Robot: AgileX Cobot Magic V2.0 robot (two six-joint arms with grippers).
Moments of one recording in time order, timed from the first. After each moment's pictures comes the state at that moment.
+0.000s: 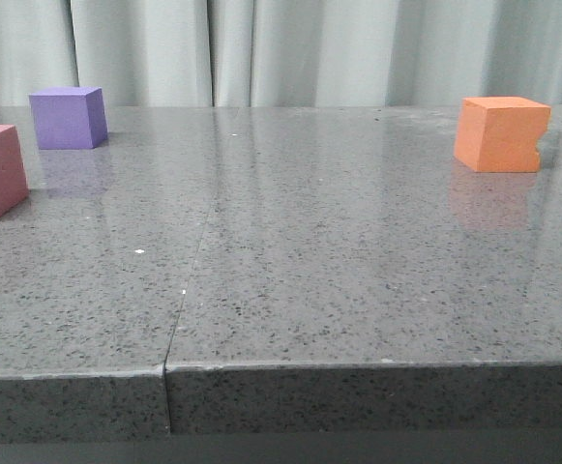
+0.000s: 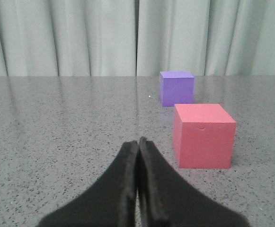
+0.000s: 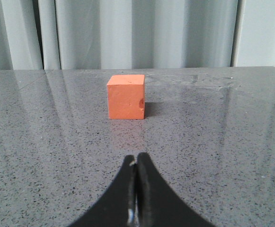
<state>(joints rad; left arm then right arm) 0.02 -0.01 0.00 -0.02 0.07 0.01 0.09 -0.01 0.03 0.01 0.04 0.06</state>
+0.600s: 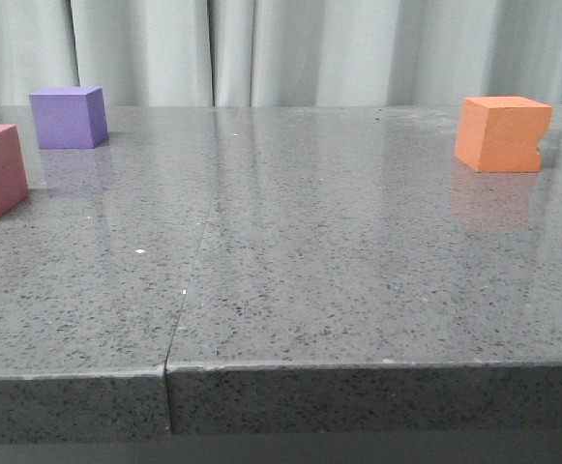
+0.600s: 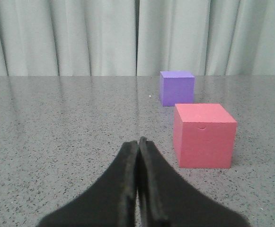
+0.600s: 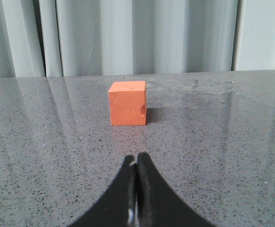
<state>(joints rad) 0.02 -0.01 0.00 -0.02 0.07 0.01 0.09 -0.01 0.02 0.03 0.03 0.06</state>
